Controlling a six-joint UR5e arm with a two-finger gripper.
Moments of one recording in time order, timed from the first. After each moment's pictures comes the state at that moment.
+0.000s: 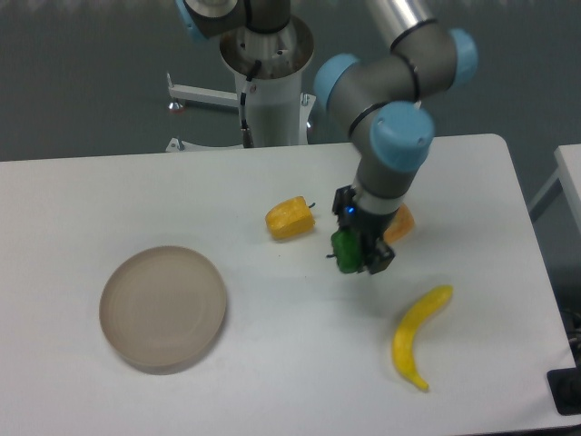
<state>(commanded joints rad) 2.38 -1.95 -1.36 -1.40 1.43 1.63</state>
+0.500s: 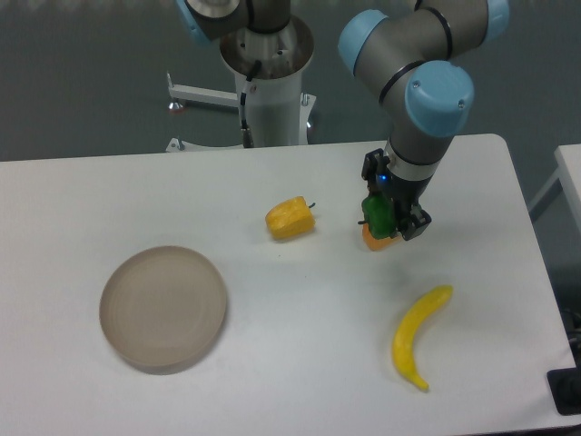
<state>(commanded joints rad) 2.38 -1.96 -1.34 -1.45 1.55 1.63</state>
